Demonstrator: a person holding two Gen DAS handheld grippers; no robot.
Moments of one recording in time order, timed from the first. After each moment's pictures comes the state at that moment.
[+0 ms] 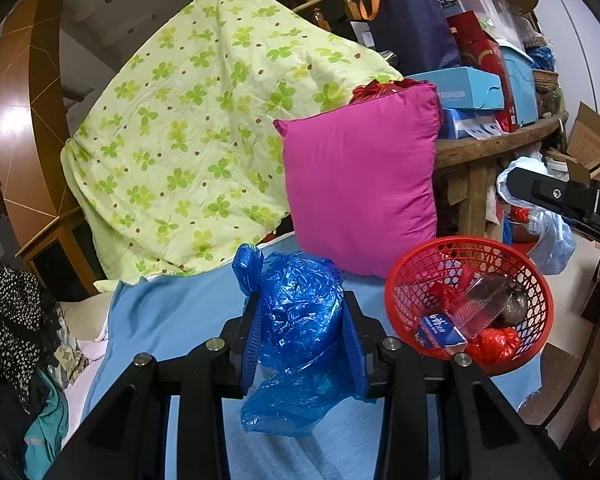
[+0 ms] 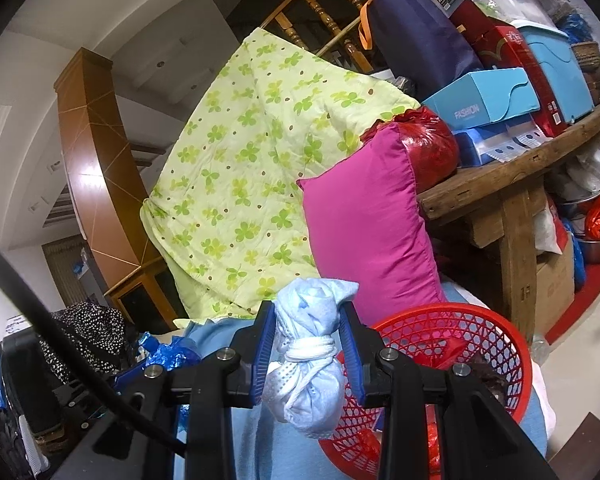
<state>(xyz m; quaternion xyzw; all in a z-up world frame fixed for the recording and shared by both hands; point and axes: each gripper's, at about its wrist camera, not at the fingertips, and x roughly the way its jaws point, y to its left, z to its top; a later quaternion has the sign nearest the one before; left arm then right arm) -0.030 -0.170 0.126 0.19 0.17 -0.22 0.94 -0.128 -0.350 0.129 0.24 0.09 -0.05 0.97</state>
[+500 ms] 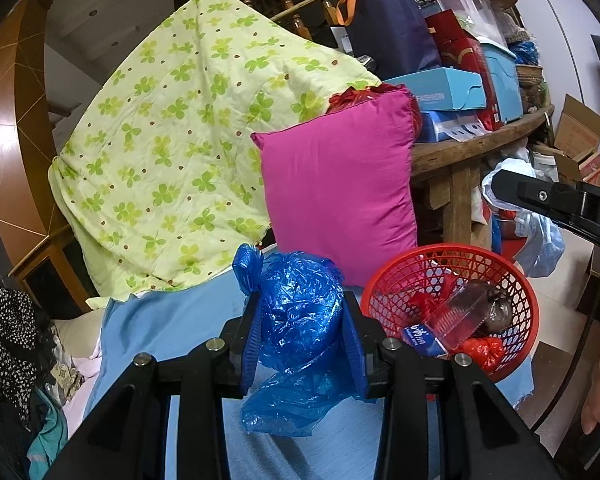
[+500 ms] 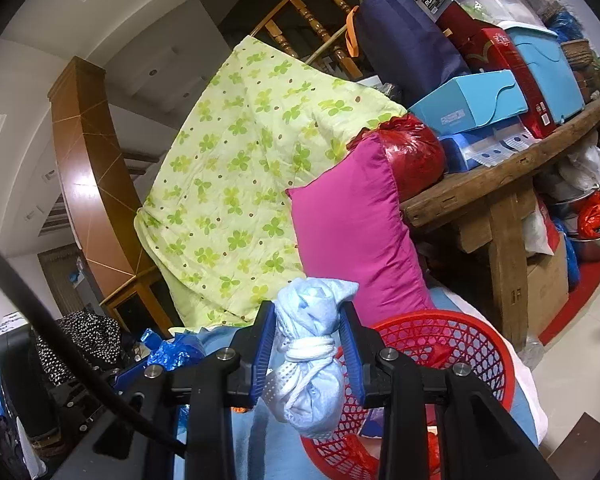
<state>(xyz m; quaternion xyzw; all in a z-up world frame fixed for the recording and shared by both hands) -0.039 -0.198 0.131 0.21 0.16 -0.24 0.93 -0.139 -0.366 0.132 0.24 0.08 -0.07 0.96</state>
